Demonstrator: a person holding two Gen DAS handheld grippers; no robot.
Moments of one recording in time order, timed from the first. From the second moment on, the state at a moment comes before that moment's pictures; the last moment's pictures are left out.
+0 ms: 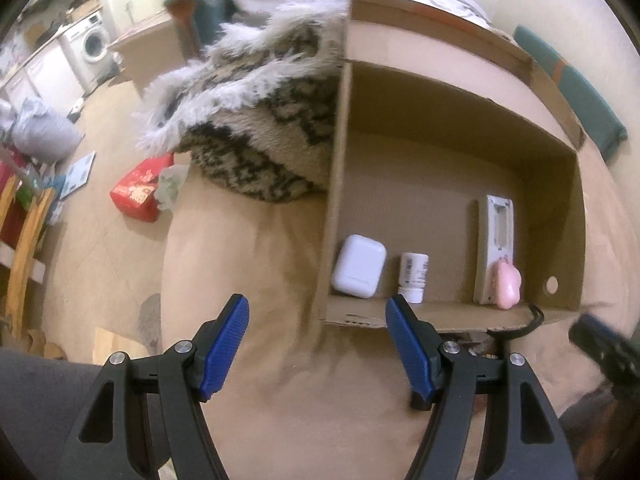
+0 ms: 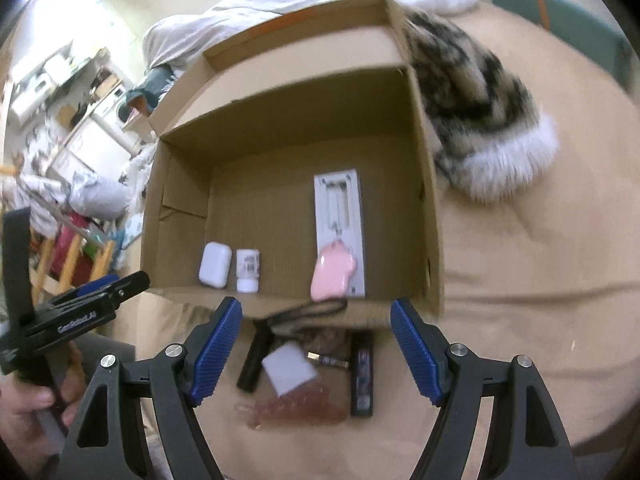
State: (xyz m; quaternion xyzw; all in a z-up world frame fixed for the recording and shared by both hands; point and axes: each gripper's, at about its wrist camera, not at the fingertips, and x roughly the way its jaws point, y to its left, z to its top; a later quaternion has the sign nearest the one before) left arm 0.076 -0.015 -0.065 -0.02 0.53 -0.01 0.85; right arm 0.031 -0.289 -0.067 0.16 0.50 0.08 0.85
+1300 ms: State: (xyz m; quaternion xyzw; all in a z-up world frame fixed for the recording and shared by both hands) left arm 0.078 -0.023 -0.079 -0.05 0.56 -0.02 0.83; right arm 0.019 -0.153 -0.182 -0.05 0.66 0.09 0.74
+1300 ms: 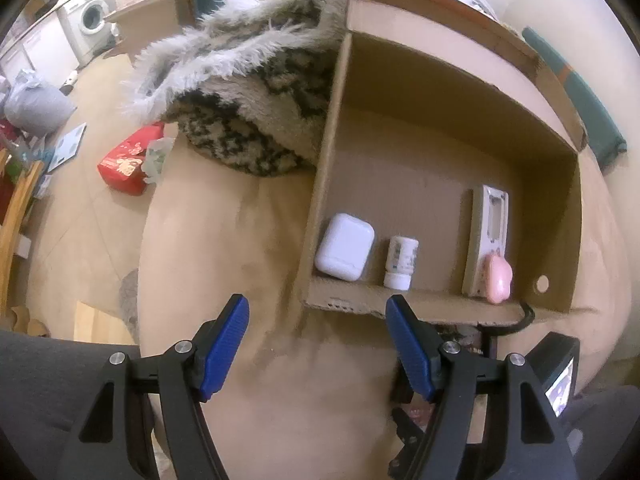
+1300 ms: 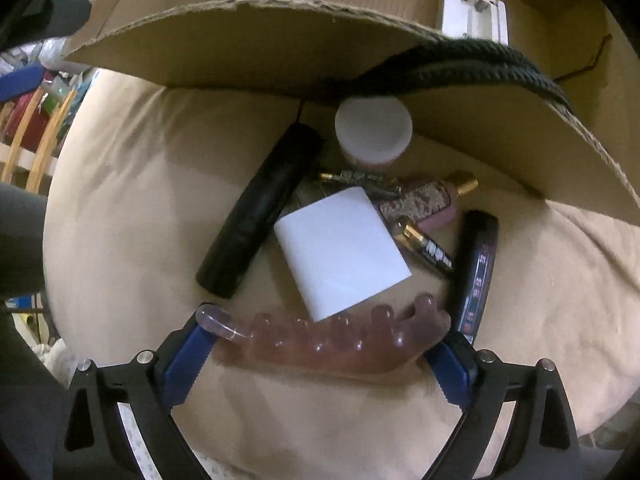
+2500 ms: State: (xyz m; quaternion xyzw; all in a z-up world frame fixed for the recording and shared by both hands) left arm 0.072 -0.123 -0.168 0.09 0.64 -0.14 0.75; right arm 0.039 -0.304 -0.059 0.20 0.50 0.12 0.84
